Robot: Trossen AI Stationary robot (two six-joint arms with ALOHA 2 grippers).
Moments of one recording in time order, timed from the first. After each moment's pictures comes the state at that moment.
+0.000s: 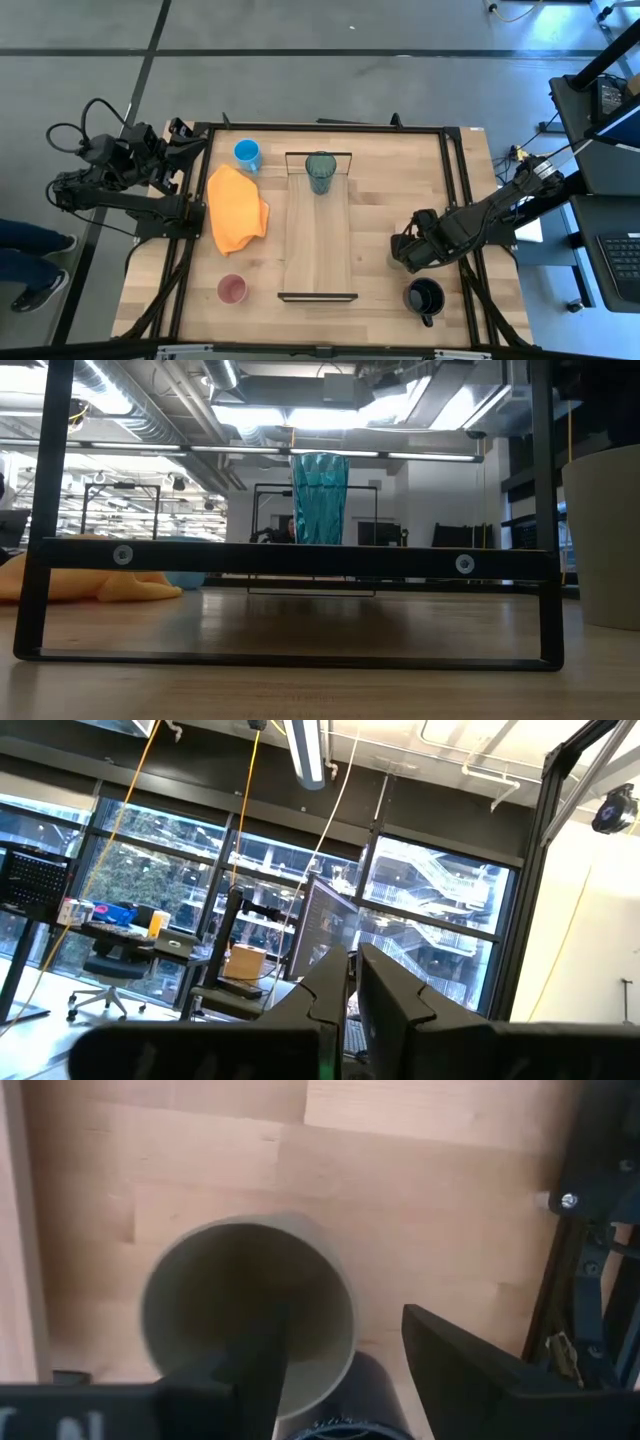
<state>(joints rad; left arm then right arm) 0.00 0.38 0.79 0.04 -0.20 -0.23 0.56 1.41 1.16 -1.34 0.09 2.03</state>
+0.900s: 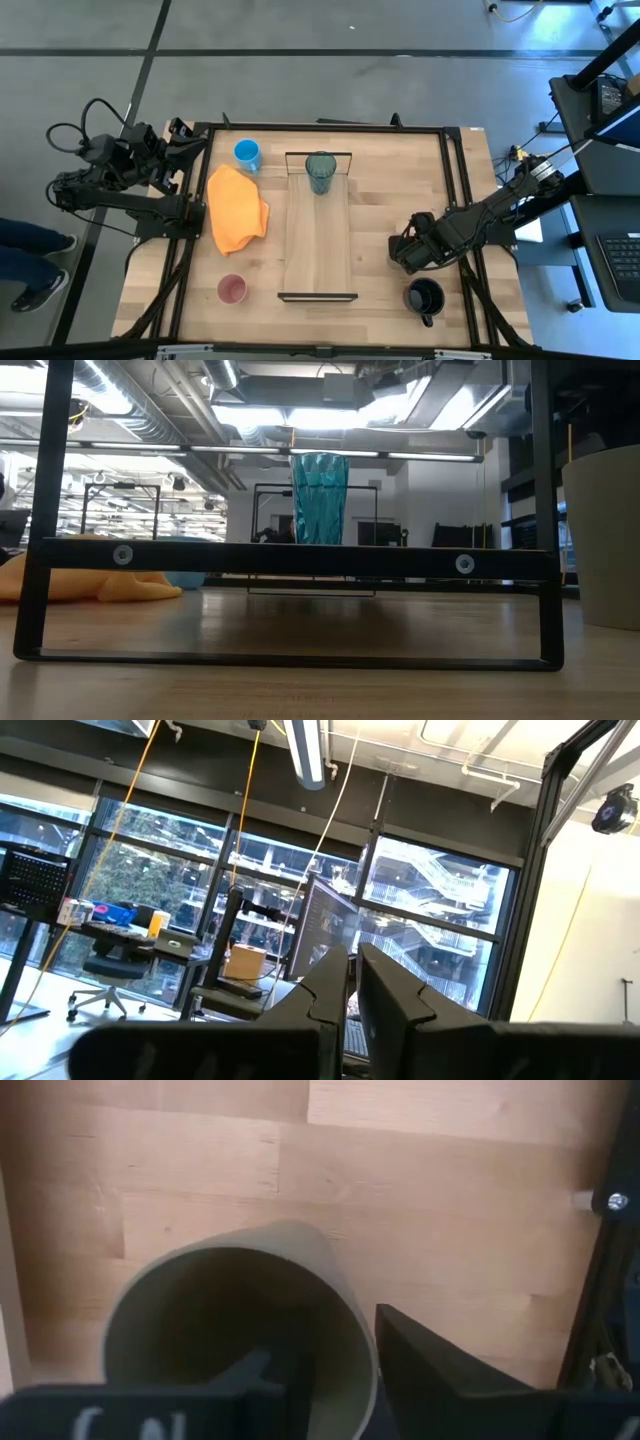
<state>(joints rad) 0.00 0.38 0.79 0.04 -0.20 -0.23 0.56 1.41 1.06 -1.22 0.10 2.06</state>
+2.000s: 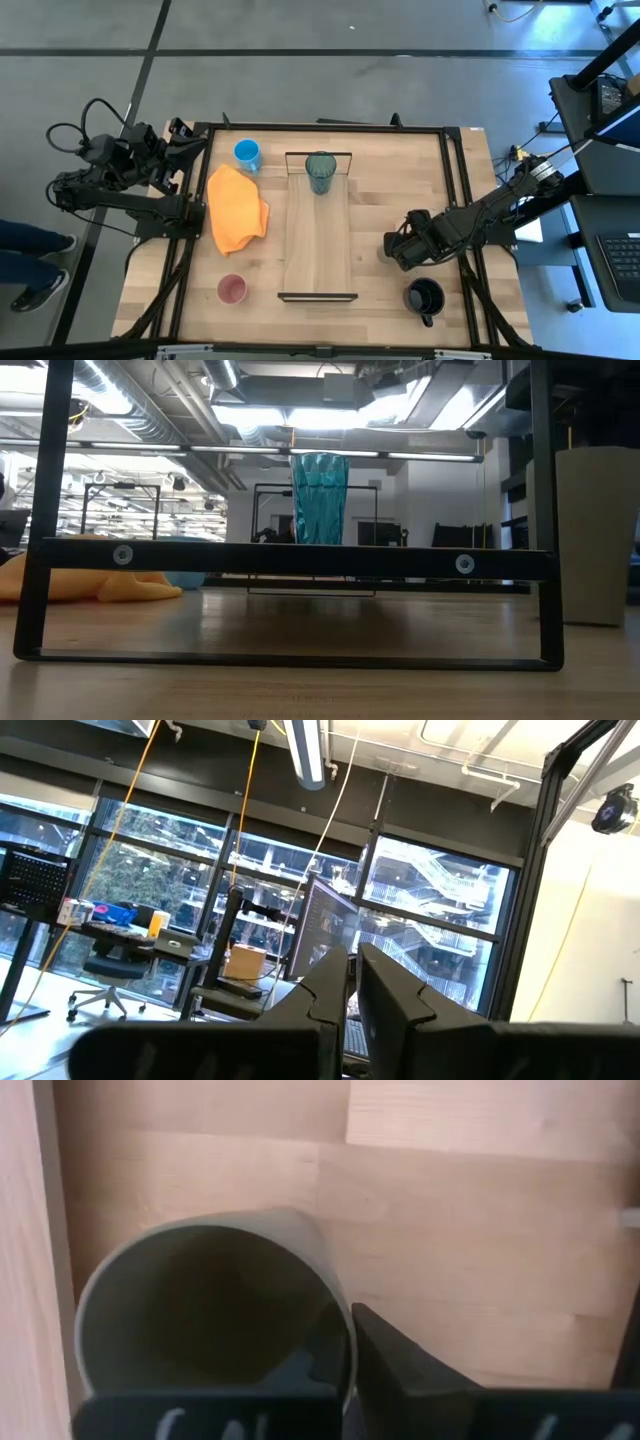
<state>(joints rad) 0.00 0.38 0.79 0.04 -0.20 -0.23 0.52 1.41 1.06 -1.17 0.15 2.03</state>
